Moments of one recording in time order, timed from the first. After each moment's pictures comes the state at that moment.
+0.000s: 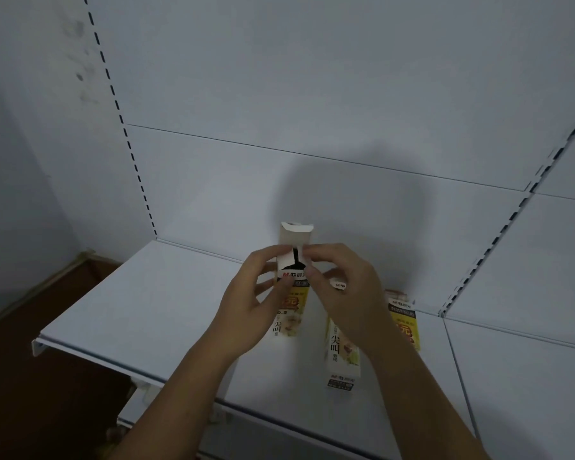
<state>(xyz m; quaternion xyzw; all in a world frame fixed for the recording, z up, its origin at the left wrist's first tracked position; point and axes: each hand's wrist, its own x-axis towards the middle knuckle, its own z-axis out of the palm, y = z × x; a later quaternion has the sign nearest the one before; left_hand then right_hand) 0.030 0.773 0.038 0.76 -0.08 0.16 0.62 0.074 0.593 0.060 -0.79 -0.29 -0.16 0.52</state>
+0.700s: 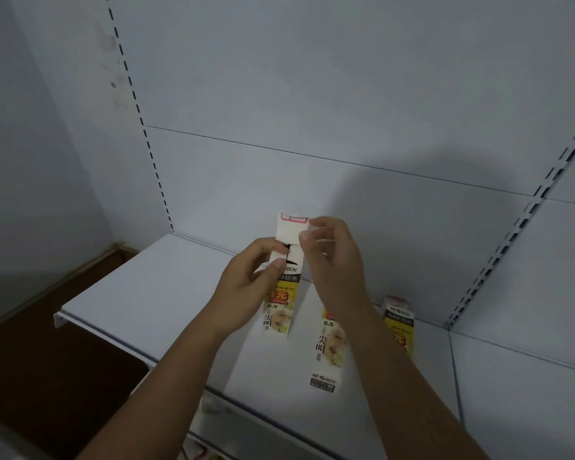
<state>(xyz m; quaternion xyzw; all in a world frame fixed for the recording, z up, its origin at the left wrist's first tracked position) 0.040 0.757 0.048 0.76 -0.07 0.19 0.61 0.098 0.600 0.073 -0.72 -0.21 -0.09 0.65</state>
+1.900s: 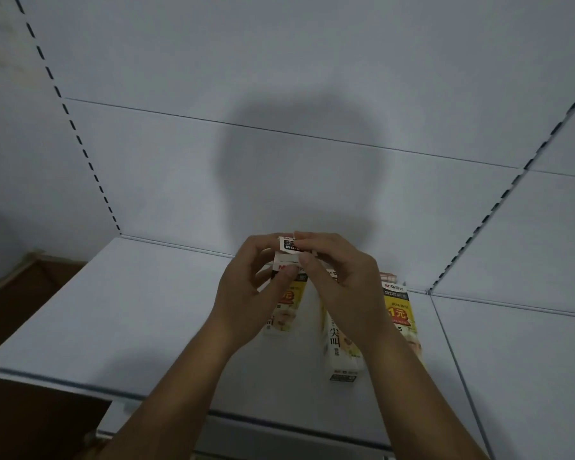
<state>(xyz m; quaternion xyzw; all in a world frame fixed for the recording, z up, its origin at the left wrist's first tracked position) 0.060 0.776 0.031 0.70 -0.14 0.15 0.69 0.074 0.608 0.057 -0.76 -0.26 -0.18 0.57</state>
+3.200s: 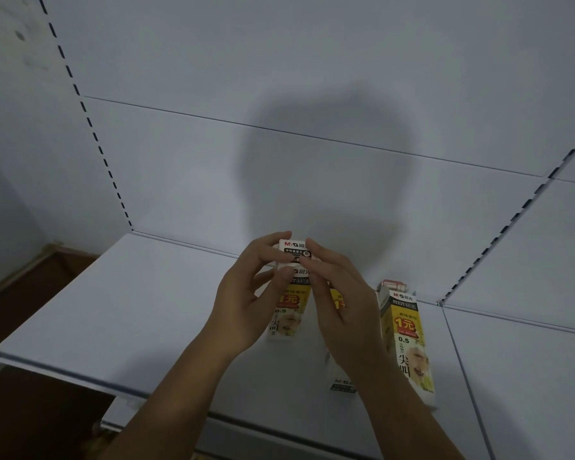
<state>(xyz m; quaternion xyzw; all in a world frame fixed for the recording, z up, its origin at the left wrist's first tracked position) 0.056 0.776 0.027 0.71 -0.14 0.21 0.65 0.071 0.607 0.021 -0.77 -0.29 -0.26 0.50</state>
